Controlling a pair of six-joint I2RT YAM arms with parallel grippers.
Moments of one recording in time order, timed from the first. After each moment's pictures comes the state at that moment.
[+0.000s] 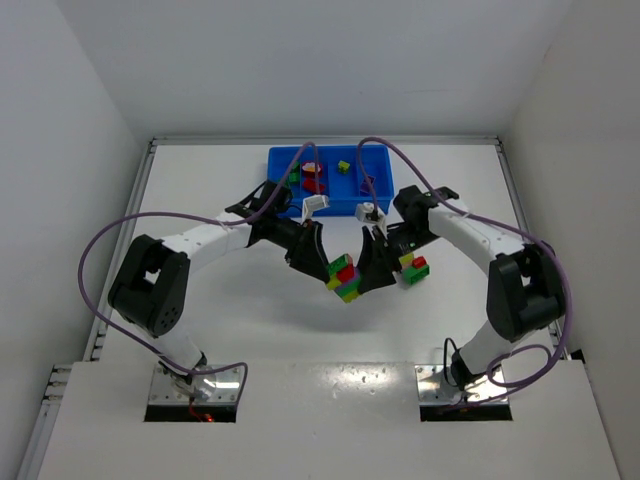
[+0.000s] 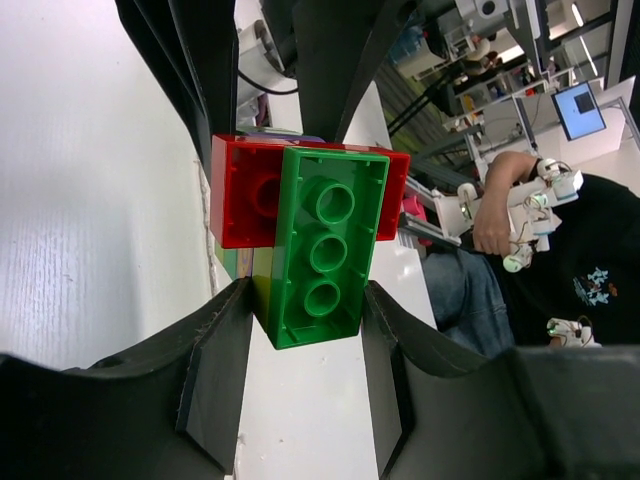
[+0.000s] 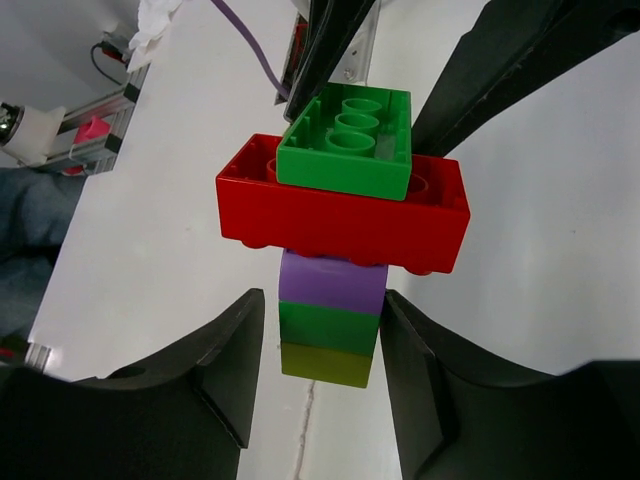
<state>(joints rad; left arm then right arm) -0.50 1.67 1.10 -0.31 1.46 -0.05 0.36 1.64 1.14 -1.14 -1.30 -1.08</state>
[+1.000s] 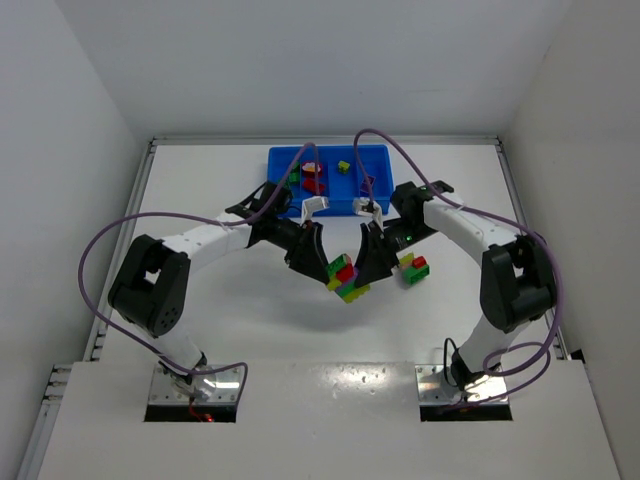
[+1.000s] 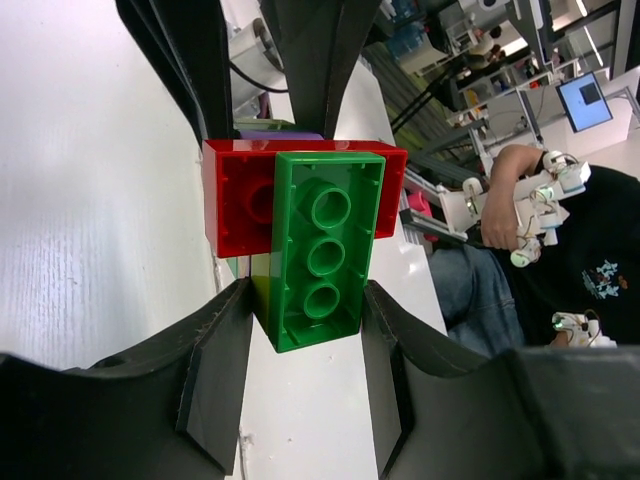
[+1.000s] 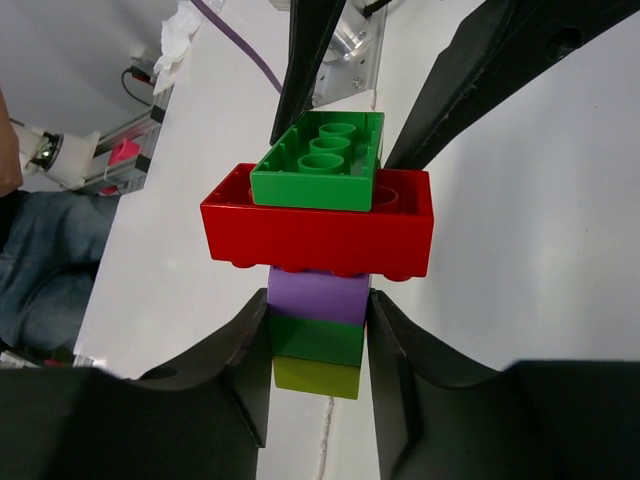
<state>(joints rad) -0.50 1.67 1.09 -0.31 1.46 -0.01 0.36 1.70 1.21 -1.20 -1.32 -1.04</state>
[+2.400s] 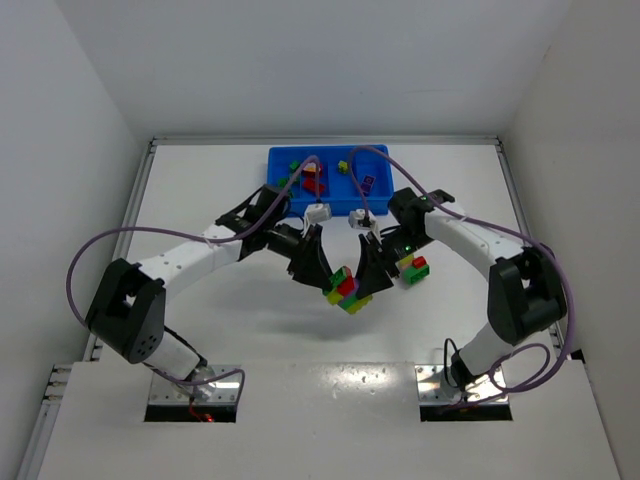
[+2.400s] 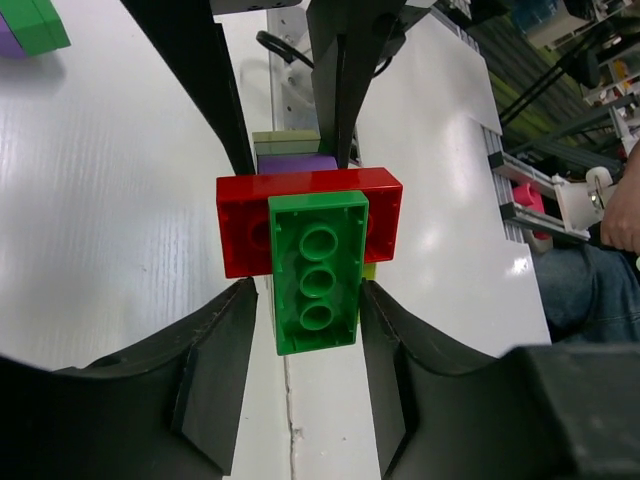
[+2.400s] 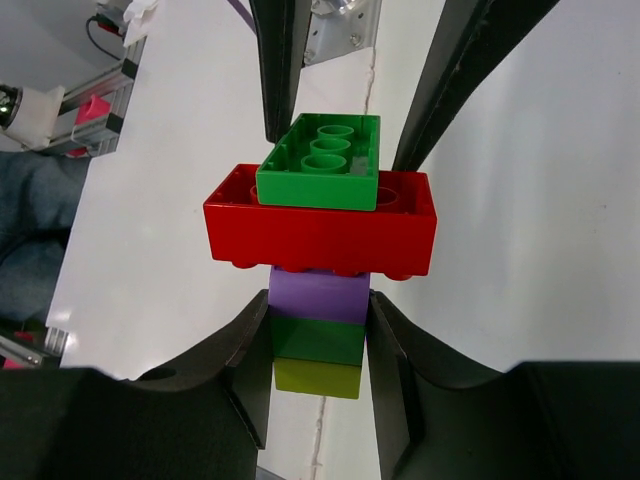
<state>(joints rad) -0.56 1.50 1.02 -0.31 1.21 0.05 0.40 1.62 1.13 -1.13 -1.24 -1.00</state>
